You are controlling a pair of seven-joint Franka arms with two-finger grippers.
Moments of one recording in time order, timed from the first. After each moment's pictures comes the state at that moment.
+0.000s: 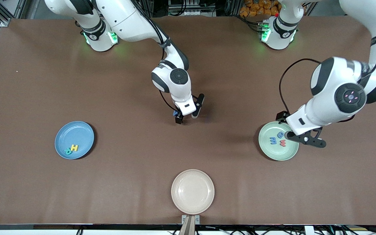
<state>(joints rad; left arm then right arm) 0.07 0.32 -0.35 -1.62 0.15 1.82 -0.02 0.83 0.75 -0.01 -1.70 -0.08 2.50 -0.35</state>
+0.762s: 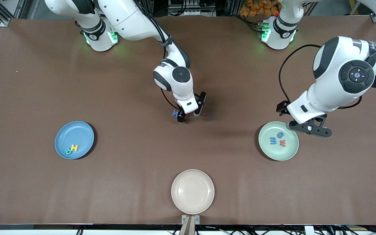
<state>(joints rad) 0.06 0.26 -0.39 -1.62 0.15 1.77 -0.06 0.84 0.75 -0.01 -1.69 -0.08 2.50 -0.35</state>
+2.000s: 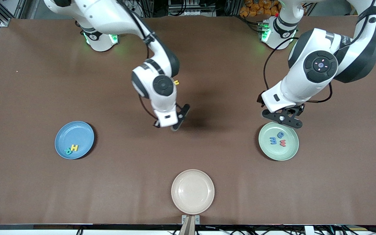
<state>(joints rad) -0.01 0.26 -0.44 -1.65 0.15 1.76 -0.06 0.64 0.60 -0.04 -1.52 -0.09 1.99 -0.36</state>
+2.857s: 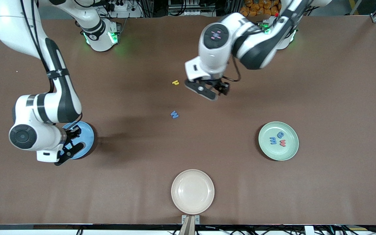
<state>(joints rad) -0.44 0.37 -0.46 -1.65 0.11 1.92 -0.32 0.10 0.59 -0.07 -1.52 -0.11 1.86 -0.58</state>
